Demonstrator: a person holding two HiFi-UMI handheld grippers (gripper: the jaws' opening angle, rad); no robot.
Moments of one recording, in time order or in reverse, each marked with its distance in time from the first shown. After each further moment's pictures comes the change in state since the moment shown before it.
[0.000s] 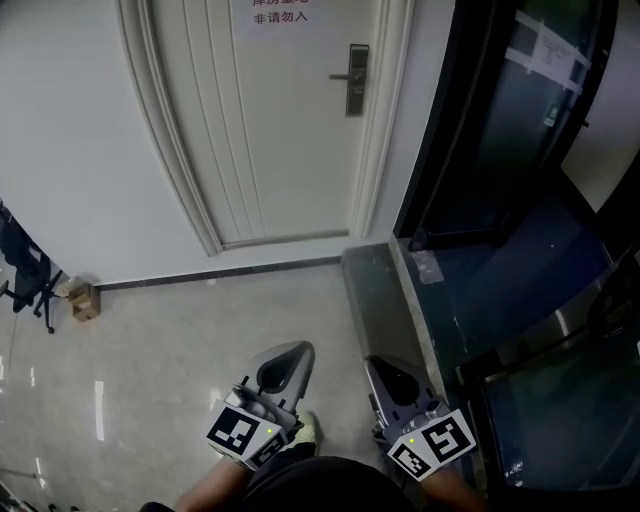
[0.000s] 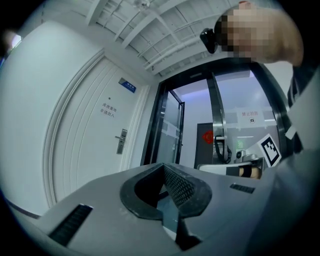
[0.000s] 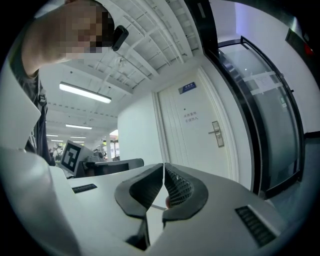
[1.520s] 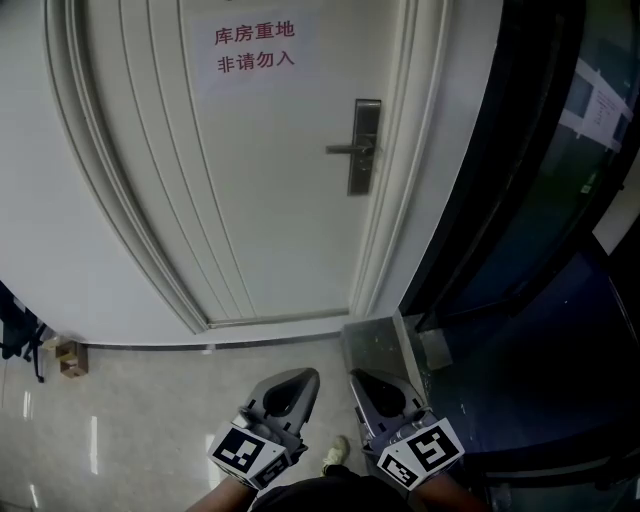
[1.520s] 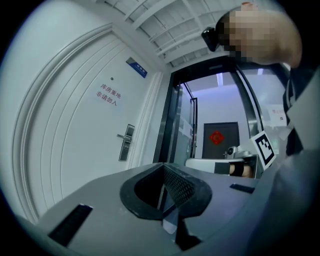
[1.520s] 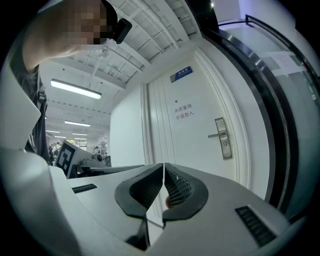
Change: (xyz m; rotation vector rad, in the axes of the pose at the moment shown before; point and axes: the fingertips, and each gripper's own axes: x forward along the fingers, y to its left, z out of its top) left arm 0.288 0.206 0.032 -0.041 0.009 -0.011; right arm 0.292 -0.223 0.052 -0.038 0.012 0.065
